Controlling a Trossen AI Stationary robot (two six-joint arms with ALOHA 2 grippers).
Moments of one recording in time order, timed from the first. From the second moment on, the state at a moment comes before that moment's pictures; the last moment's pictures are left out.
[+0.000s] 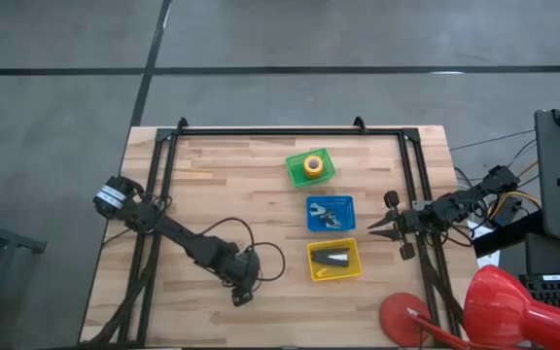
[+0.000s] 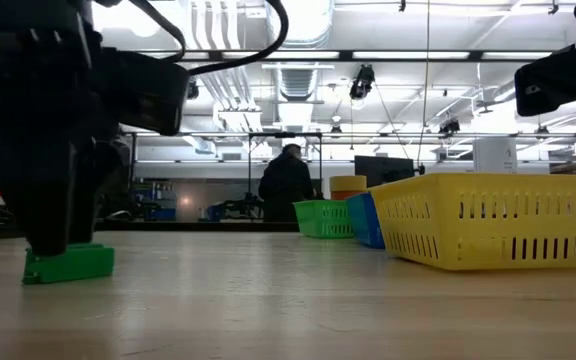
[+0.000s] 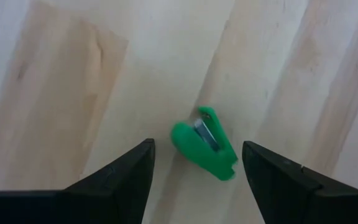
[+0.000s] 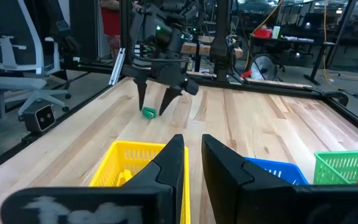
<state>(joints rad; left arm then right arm) -0.48 1.73 1.00 -0.41 0.05 -0.90 0.50 0.05 0.06 -0.10 0.32 0.00</state>
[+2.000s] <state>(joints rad) -0.28 1.87 1.20 0.22 -0.14 -0.25 0.50 0.05 0.06 -0.10 0.32 0.00</state>
